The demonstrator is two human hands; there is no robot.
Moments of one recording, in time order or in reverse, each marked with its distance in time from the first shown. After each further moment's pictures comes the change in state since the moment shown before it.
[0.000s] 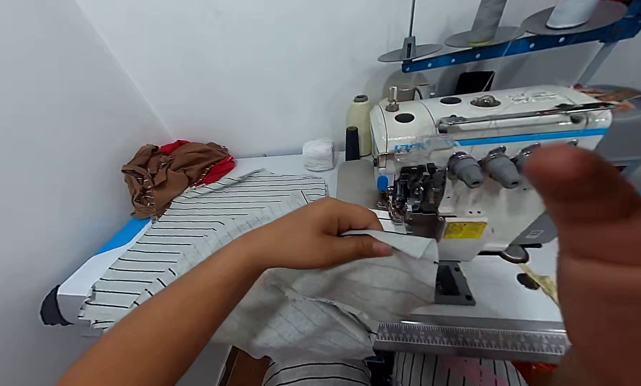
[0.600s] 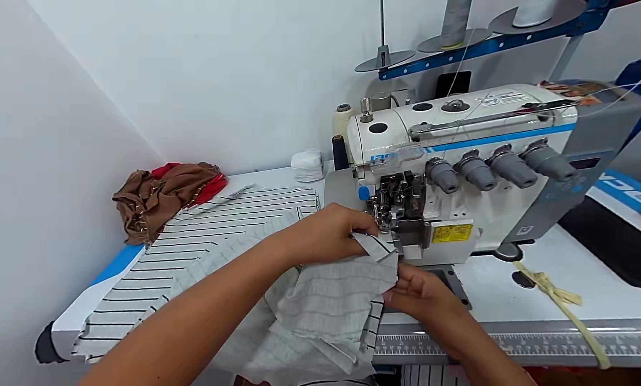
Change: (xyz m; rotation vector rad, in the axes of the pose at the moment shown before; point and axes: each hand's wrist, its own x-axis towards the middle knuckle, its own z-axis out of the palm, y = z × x) left_hand 0.039 -0.049 0.010 0.349 -0.090 -0.043; right_hand -0.102 0.123 -0.018 0.195 -0.138 0.999
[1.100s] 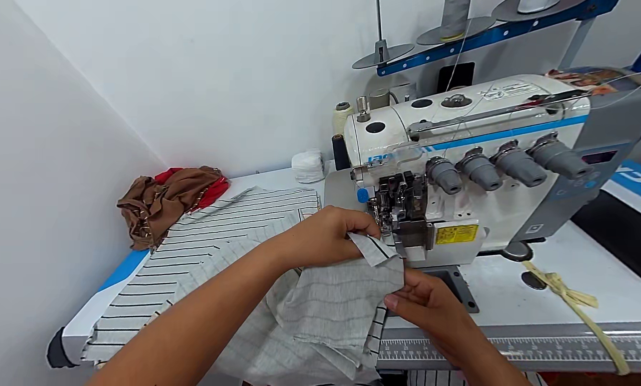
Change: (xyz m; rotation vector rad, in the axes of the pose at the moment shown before) left_hand -0.003 0.004 -0.004 -0.185 0.002 -0.082; right_hand -0.003 0.007 0.004 0.117 -0.021 -0.143
